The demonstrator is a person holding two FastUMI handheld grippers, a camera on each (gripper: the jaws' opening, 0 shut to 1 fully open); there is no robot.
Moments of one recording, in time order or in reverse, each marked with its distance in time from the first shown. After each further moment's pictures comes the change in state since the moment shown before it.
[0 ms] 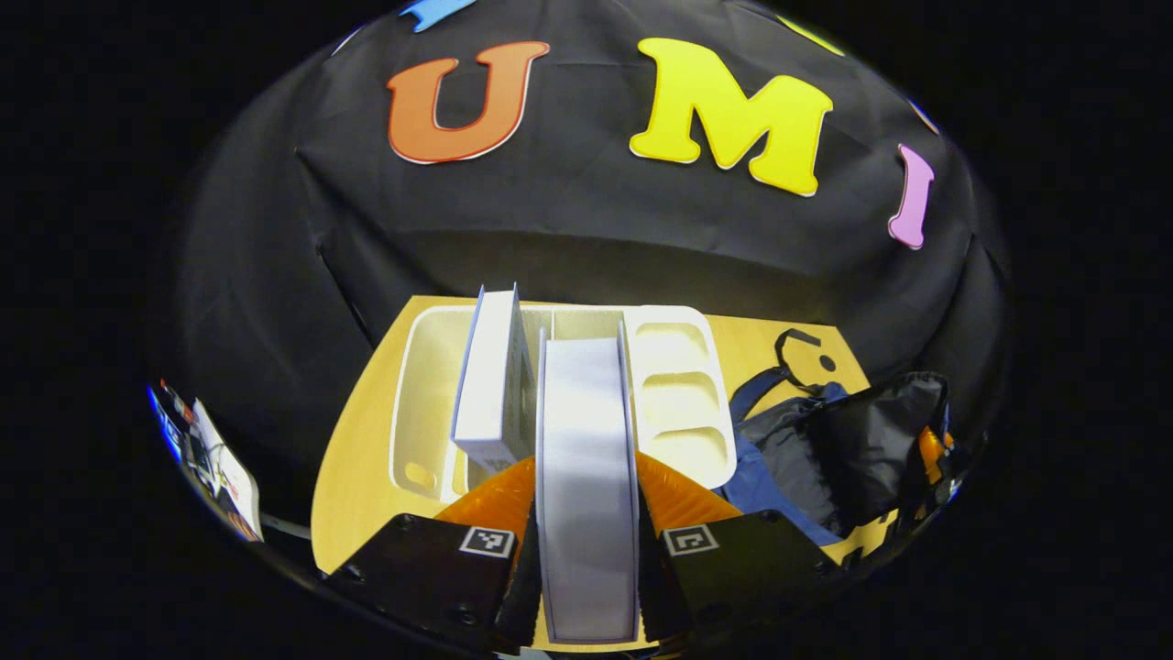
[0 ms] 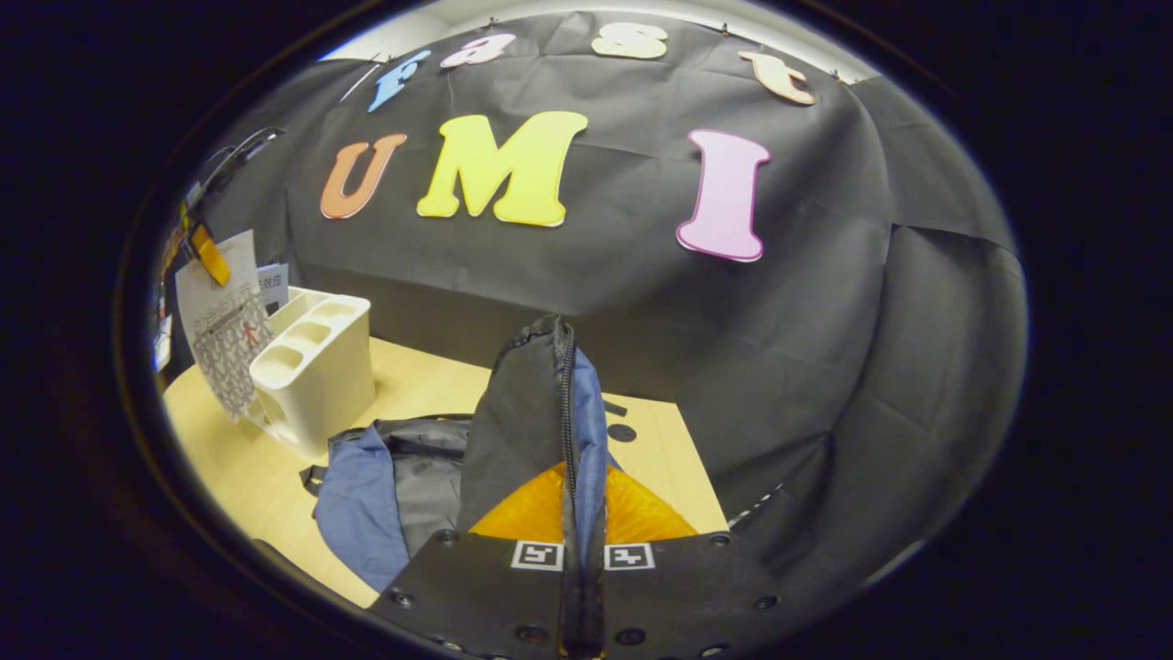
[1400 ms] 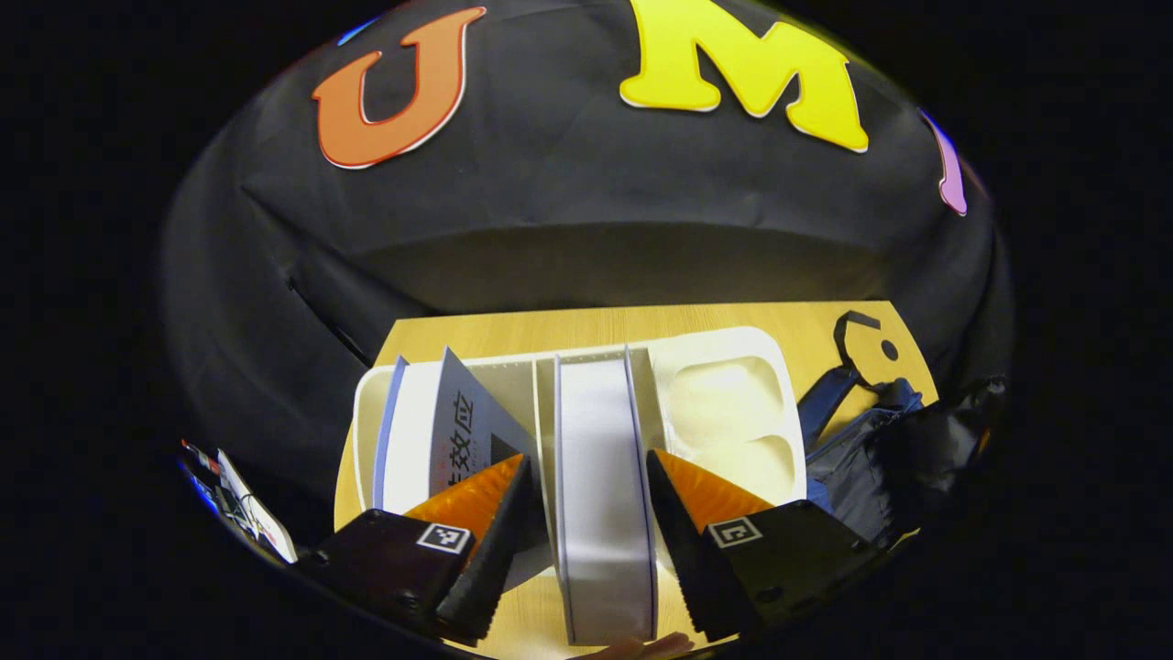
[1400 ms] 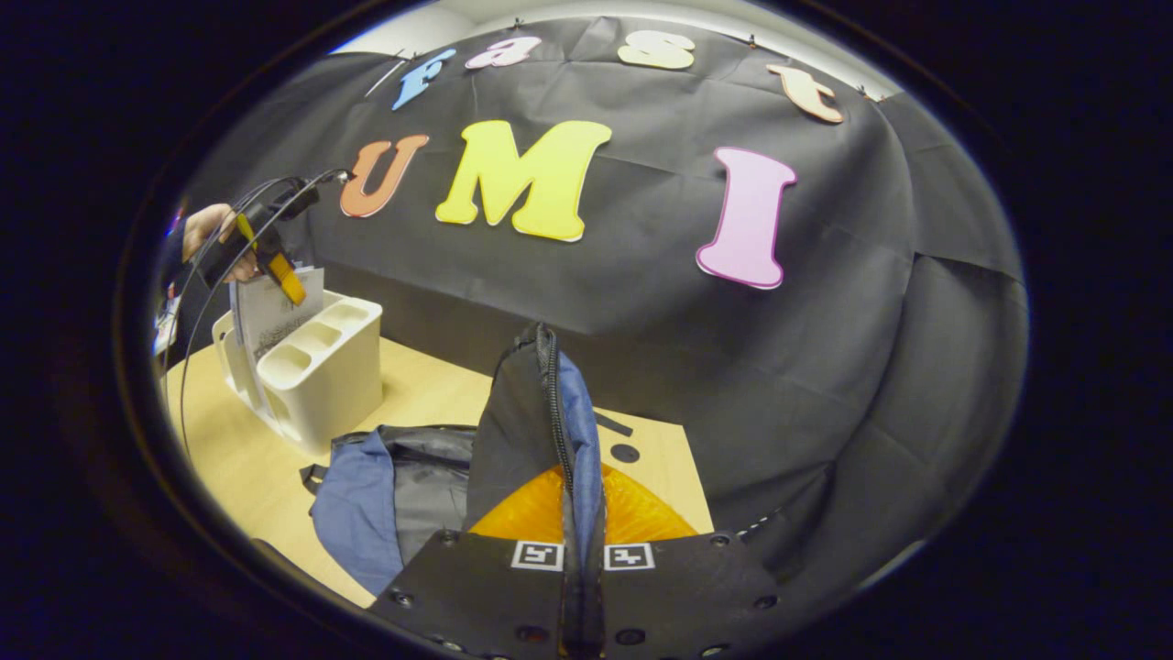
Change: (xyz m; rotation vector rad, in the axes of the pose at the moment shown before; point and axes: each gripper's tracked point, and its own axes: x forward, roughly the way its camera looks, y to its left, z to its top) left arm 0.131 0.007 0.049 0.154 0.135 0.121; right arm 0.003 -0.003 0.026 -0.069 -0.041 0.043
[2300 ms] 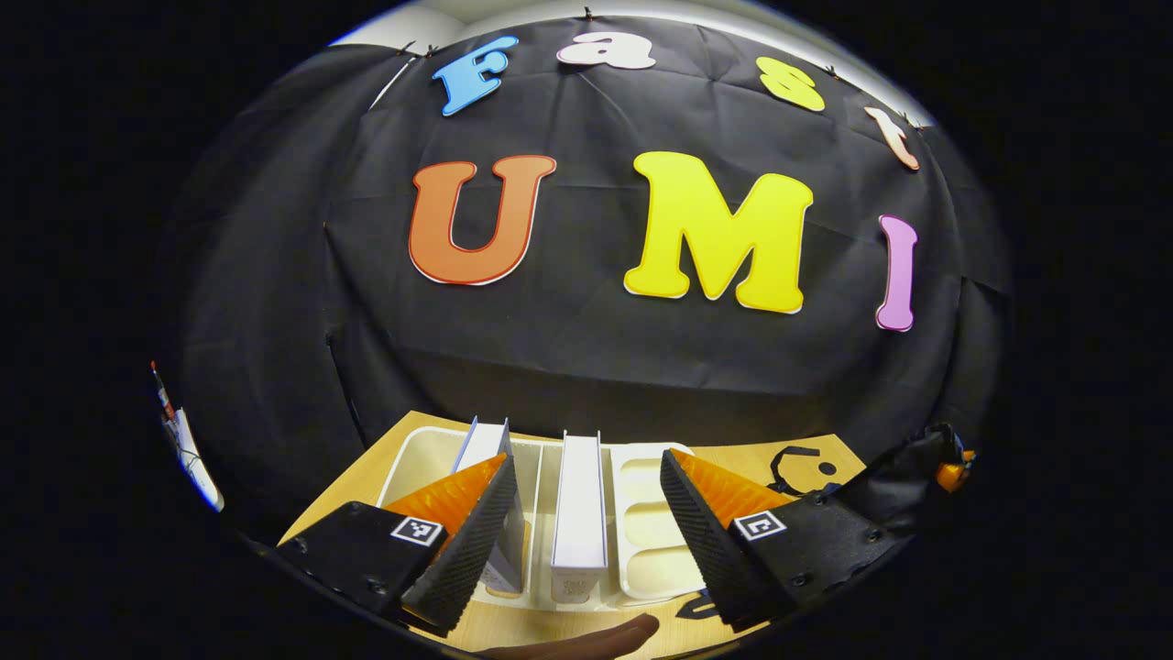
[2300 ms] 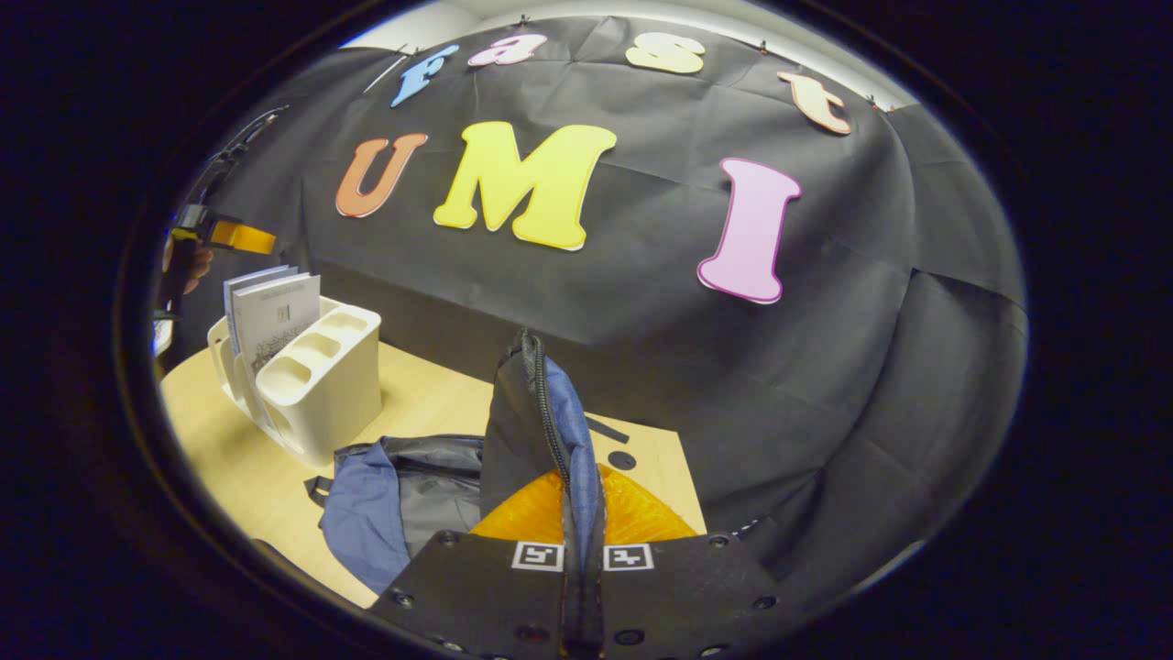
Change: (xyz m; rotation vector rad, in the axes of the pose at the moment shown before) left arm -0.102 -0.001 0.038 -0.161 -0.603 -0.036; right arm -0.007 0.010 0.025 -0.009 0.011 -0.026
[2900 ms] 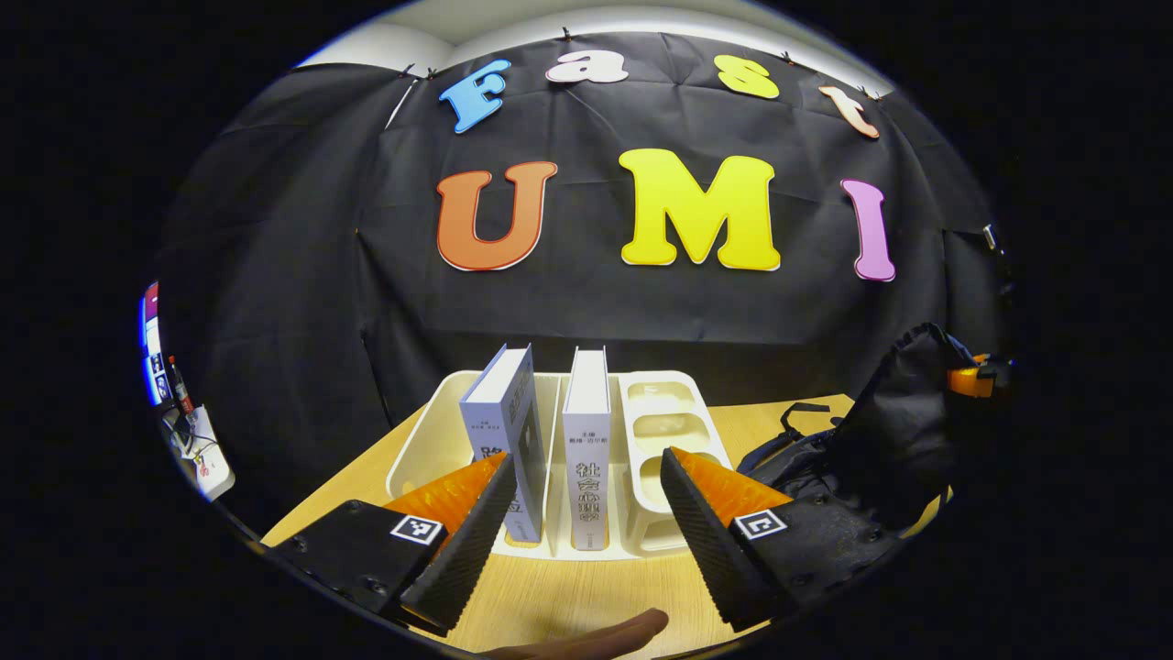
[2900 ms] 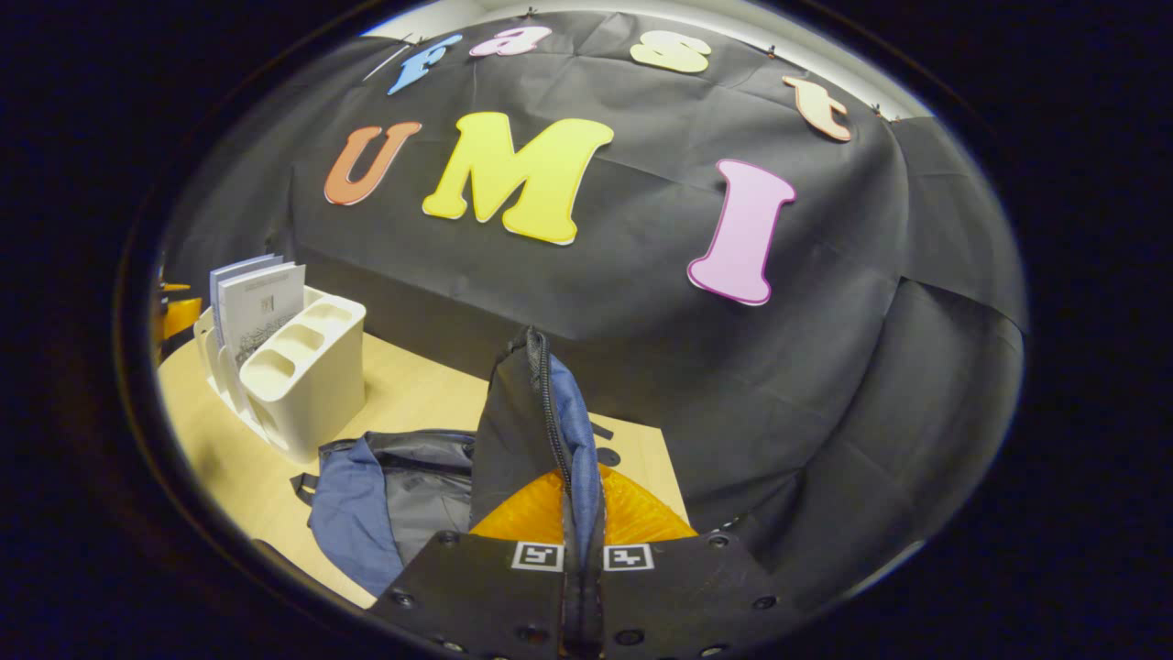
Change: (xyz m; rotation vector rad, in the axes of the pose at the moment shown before) left arm -0.081 -0.005 -0.087 0.076 -0.083 0.066; right arm -0.001 0.001 0.006 -0.035 0.024 -0.058
